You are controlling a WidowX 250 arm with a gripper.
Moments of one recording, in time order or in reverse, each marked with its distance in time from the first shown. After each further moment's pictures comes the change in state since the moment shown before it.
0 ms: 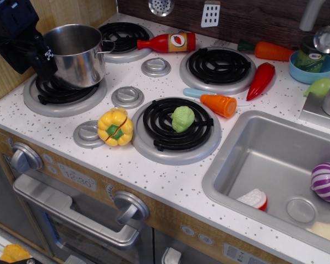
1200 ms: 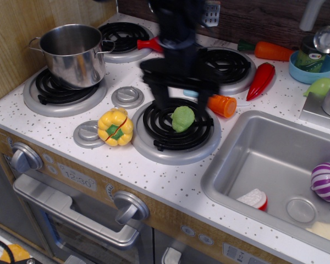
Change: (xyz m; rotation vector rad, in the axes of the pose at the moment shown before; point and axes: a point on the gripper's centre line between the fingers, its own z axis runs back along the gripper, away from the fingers) arm 0.054 -0.215 -0.055 0.034 -0.006 0.207
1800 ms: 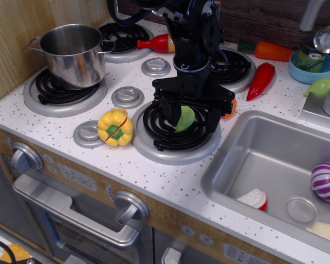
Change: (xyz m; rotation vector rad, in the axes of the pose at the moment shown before) arm 0.001 0.006 -0.017 0.045 0.028 -0.011
